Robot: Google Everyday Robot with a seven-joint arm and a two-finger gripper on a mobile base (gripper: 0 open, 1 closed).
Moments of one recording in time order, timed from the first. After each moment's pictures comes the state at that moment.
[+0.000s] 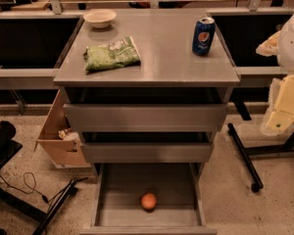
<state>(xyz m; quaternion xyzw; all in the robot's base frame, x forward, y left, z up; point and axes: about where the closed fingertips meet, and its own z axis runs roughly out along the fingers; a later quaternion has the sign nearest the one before) 0.438 -0.217 0.976 -0.60 0.78 -0.03 0.16</state>
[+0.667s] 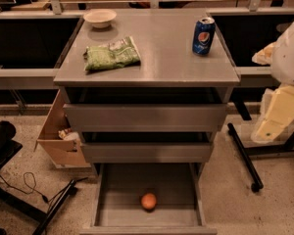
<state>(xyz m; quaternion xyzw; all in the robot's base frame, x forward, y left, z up) 0.439 -0.212 0.957 -0.60 0.78 -0.03 0.18</state>
